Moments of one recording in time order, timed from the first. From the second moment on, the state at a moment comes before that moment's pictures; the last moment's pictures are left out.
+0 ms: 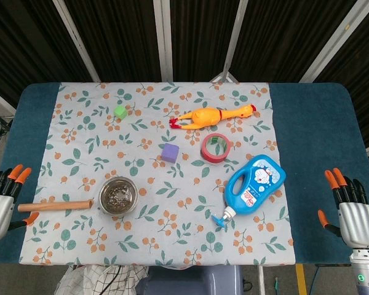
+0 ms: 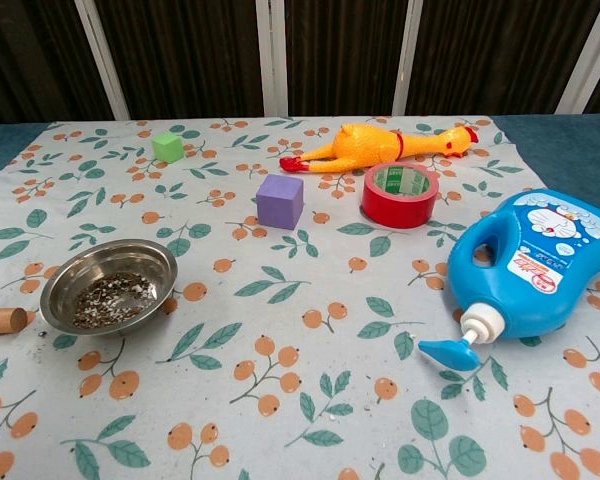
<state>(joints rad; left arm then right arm) -0.10 -1.14 -0.03 -1.60 1.52 1.49 0.14 0.07 -1.15 0.07 -1.61 -1.50 1.51 -0.09</state>
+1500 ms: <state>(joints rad) -0.17 -1.16 -0.03 -1.71 1.35 1.29 0.42 0.06 -1.14 0.07 -1.60 -1.50 1.50 -0.05</state>
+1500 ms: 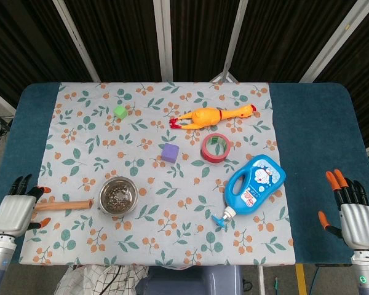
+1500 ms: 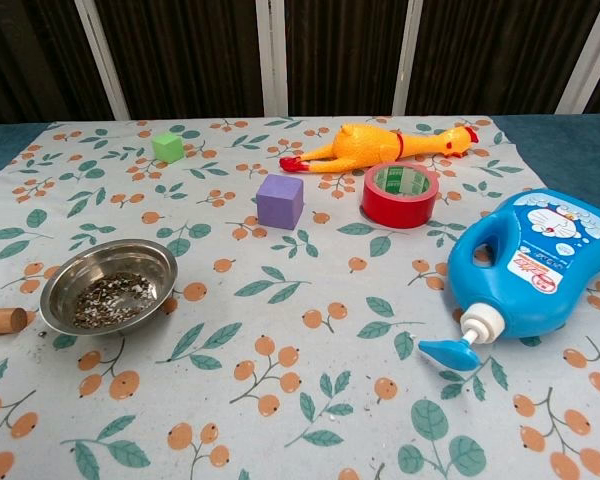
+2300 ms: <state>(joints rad) -0.29 -1.36 -0.04 -1.65 1.17 1.18 0.68 0.07 -1.14 0.07 -1.61 -1.49 1.49 -0.02</state>
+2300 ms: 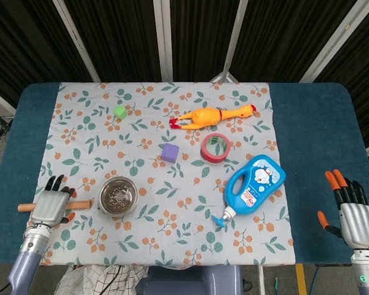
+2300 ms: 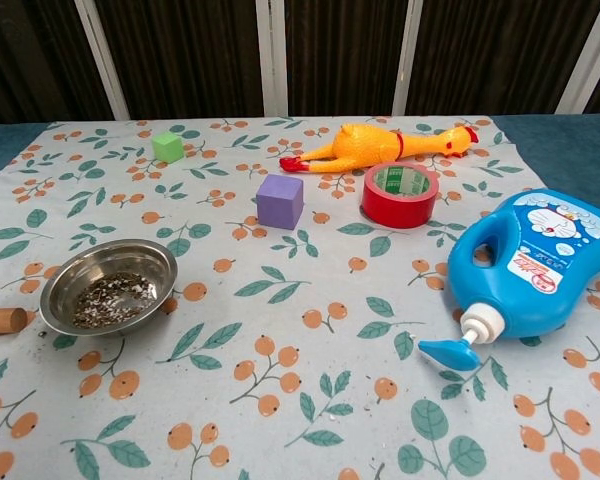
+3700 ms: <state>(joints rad) -0.34 -1.41 -0.01 -1.59 1.16 1.16 0.62 0.07 -1.14 0.07 -1.62 -1.47 1.47 -0.02</state>
